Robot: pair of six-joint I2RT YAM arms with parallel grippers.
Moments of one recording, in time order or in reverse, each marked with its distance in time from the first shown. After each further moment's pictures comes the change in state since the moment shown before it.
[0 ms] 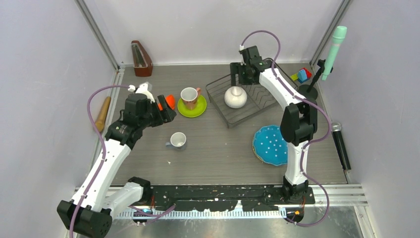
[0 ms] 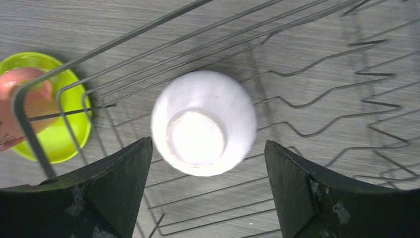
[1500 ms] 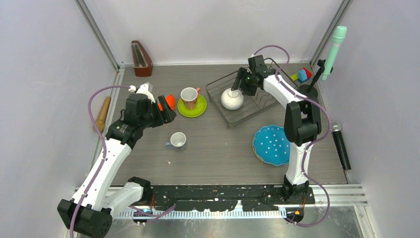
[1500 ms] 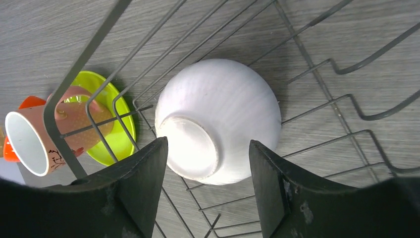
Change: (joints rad) left arm 0.000 0.006 -0.004 -0.007 -0.003 0.002; right arm -0.072 -0.031 -0.214 0.170 -0.222 0.355
